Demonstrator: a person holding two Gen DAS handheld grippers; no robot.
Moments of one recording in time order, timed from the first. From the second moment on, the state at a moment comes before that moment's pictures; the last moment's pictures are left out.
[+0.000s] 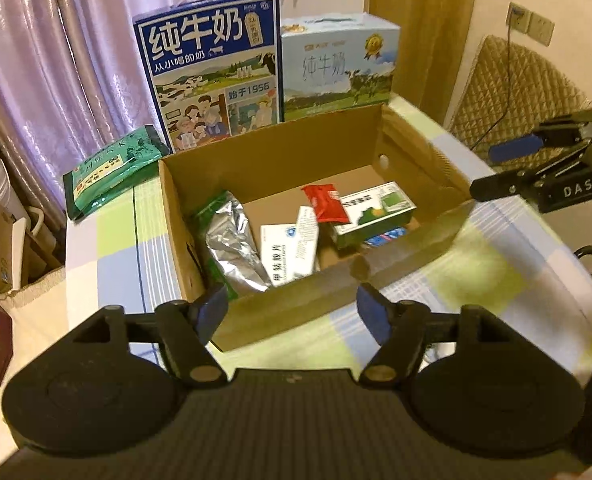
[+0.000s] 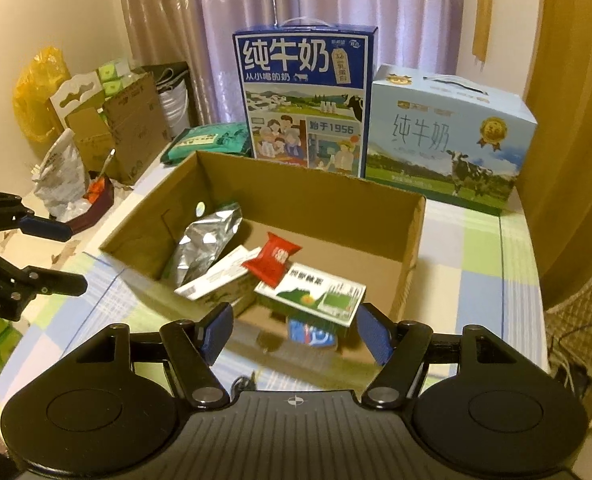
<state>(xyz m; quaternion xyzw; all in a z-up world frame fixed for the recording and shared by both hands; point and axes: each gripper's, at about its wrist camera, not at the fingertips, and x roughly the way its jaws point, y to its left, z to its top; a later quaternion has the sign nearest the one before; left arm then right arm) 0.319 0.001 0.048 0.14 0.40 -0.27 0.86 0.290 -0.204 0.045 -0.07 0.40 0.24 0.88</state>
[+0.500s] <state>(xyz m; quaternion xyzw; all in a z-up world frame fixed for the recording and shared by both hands) 0.230 0.018 0.060 0.15 0.39 -0.28 0.87 0.199 -0.208 0.051 -0.07 0.40 0.24 0.88</state>
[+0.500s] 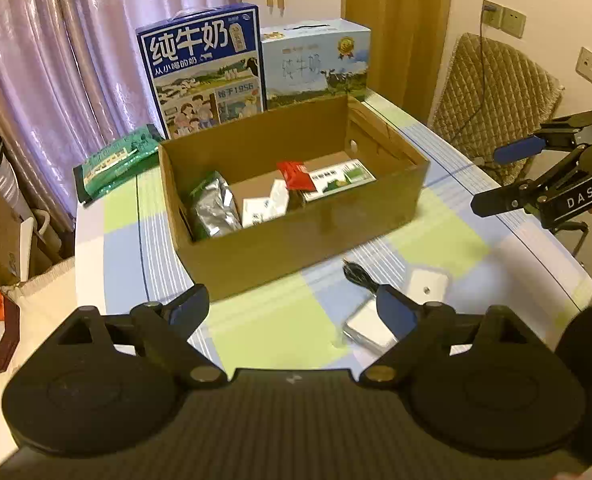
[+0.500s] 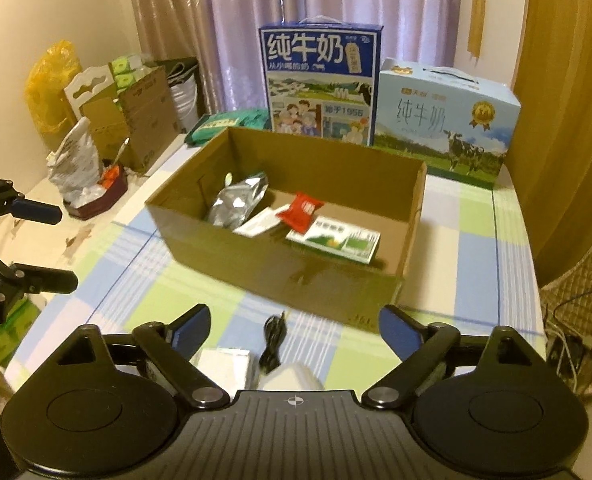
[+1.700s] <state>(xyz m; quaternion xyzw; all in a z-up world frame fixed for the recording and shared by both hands) 0.146 0.016 0.009 0.15 0.40 -0.25 0.87 0.109 -0.220 0.029 -0.08 0.41 0.20 0.89</state>
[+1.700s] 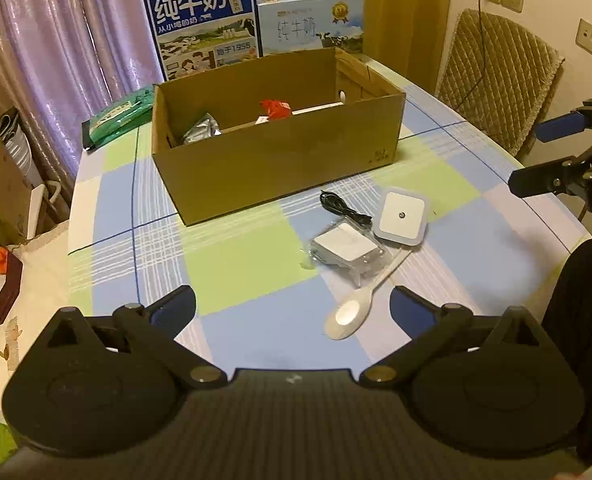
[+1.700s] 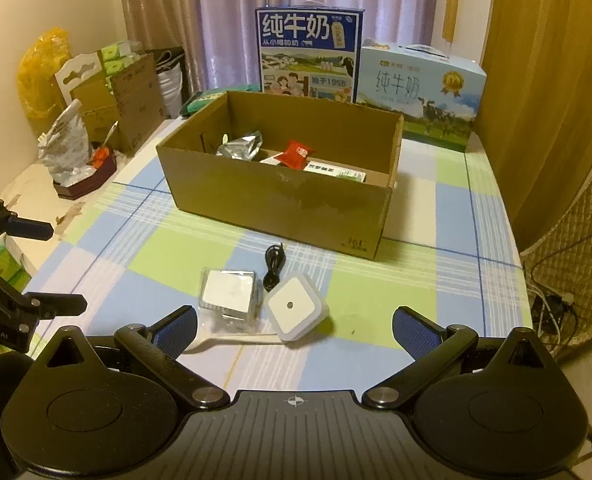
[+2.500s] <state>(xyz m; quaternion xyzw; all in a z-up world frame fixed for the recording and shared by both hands) 0.153 0.001 -0.008 0.17 0.41 -0.26 0.86 0.115 -0.231 0.008 -0.05 0.42 0.19 0.88</state>
